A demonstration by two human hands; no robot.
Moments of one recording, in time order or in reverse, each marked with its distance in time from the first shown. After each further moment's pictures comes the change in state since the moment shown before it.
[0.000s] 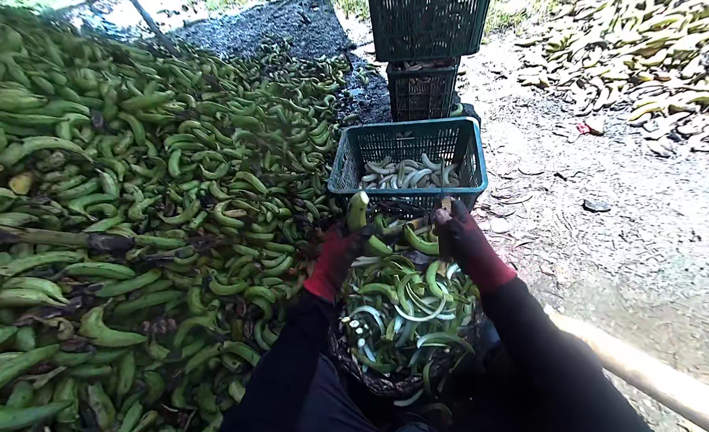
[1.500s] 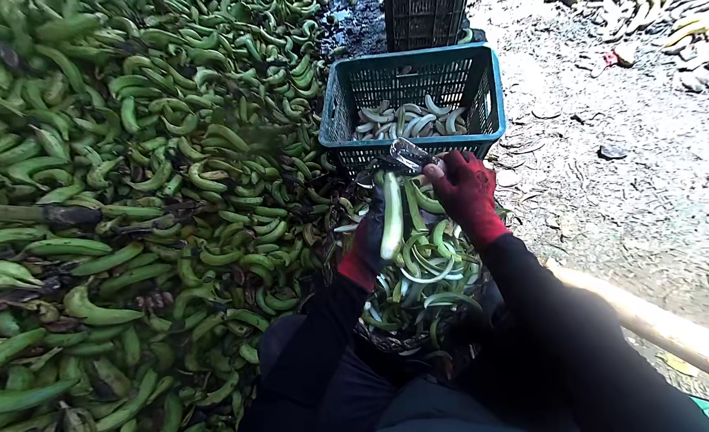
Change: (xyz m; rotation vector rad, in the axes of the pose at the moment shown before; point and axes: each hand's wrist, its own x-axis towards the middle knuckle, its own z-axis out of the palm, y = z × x) left_hand -0.036 -0.033 0.042 -0.278 -0.085 -0.174; right_hand 0.017 0.002 0.026 -1.072 0.188 -0.204
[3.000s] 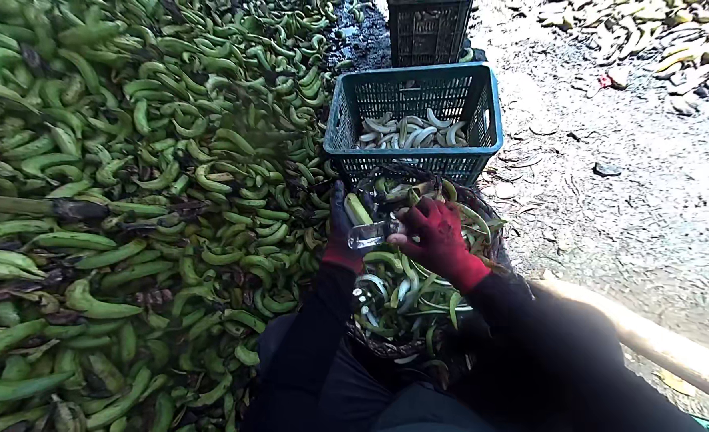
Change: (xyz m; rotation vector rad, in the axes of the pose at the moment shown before) left_hand 0.028 0.007 -0.029 -0.404 -0.008 0.153; right_hand -0.058 -0.021 0.026 -0.040 0.042 -0.414
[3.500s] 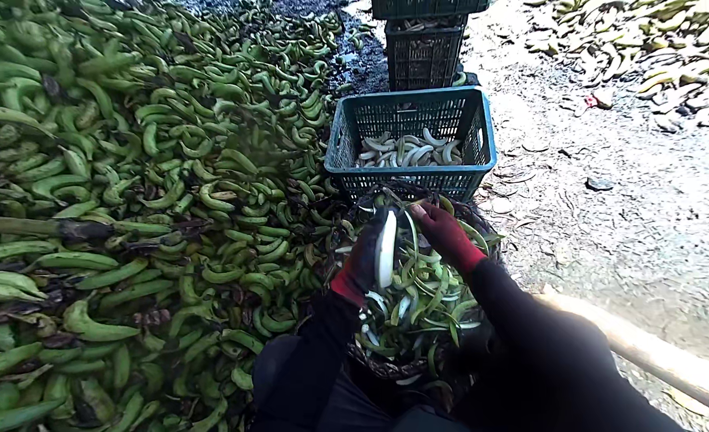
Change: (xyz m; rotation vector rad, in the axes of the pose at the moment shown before) left_hand -0.009 -0.001 0.022 0.352 -0.185 -0.077; right_hand 0.030 0.041 0.006 0.514 -0.261 0.611
